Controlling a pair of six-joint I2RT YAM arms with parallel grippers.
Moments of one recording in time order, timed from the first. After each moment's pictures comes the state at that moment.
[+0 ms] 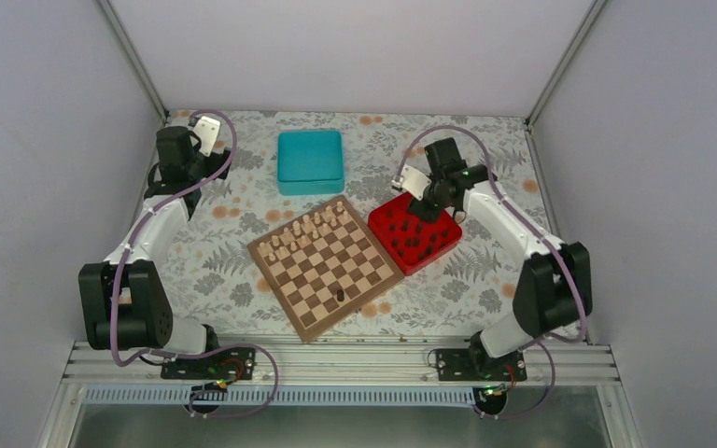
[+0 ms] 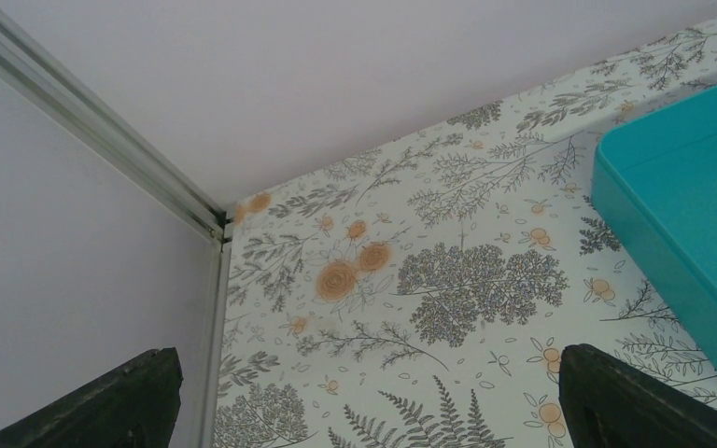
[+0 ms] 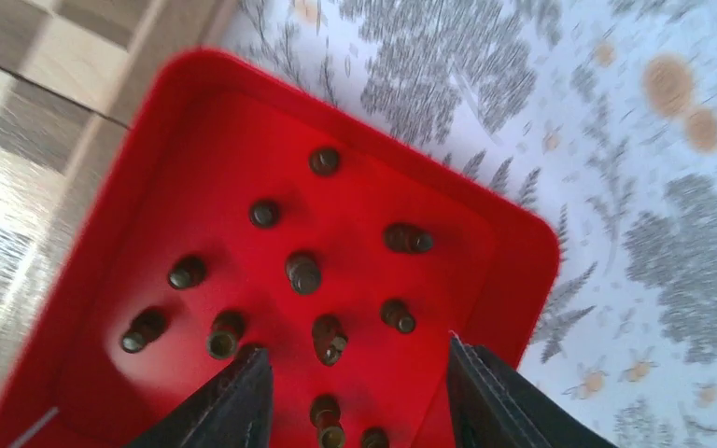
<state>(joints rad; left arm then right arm) 0.06 1.42 0.99 -0.01 -0.01 0.39 0.39 1.50 1.22 -0.77 -0.09 -0.69</state>
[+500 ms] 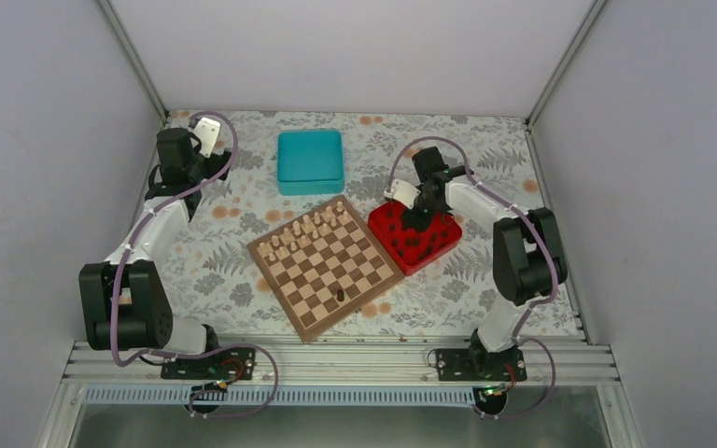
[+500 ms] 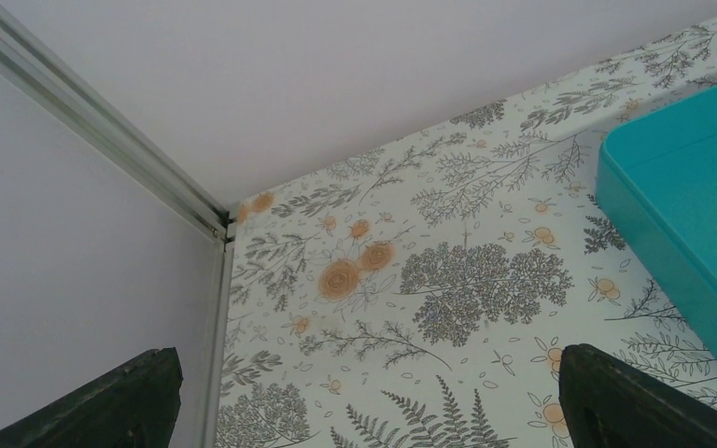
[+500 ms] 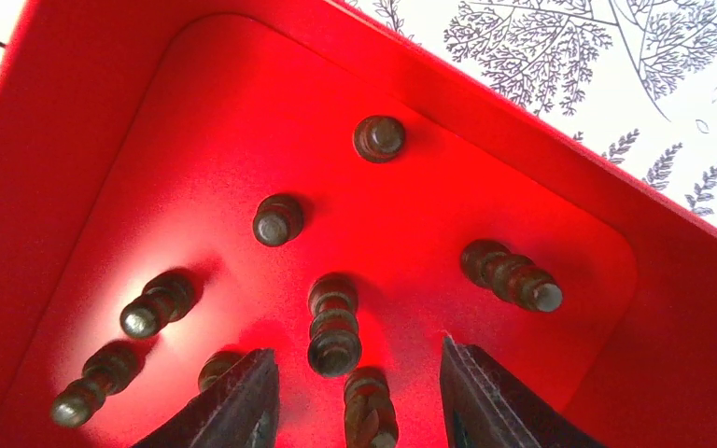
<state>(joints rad) 0.06 1.42 0.98 0.01 -0.02 0.39 0.35 1.76 1.22 -0.72 -0.14 -0.74</state>
